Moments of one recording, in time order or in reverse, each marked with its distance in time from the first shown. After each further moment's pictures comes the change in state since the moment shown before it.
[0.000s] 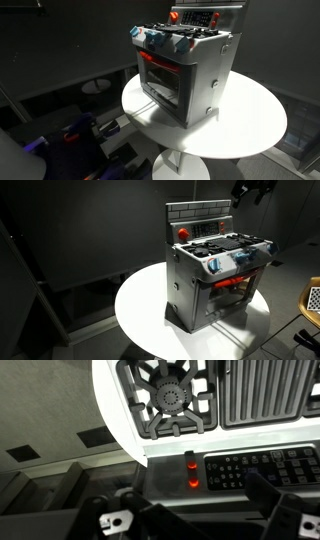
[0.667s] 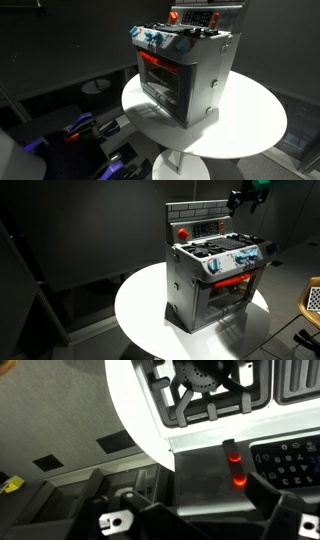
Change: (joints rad) arm 0.001 0.164 -0.066 0.106 -0.079 0.020 0.090
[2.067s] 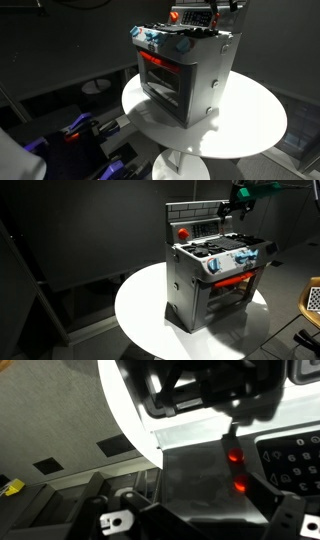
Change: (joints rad) arm 0.063 0.156 -0.064 0.126 0.000 0.000 0.007
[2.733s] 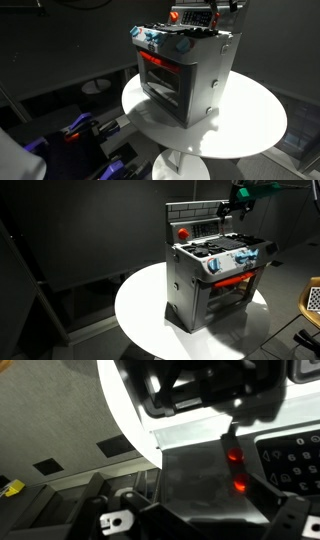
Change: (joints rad) arm 0.007 0.003 -0.008 0.004 0.005 -0.002 0.000
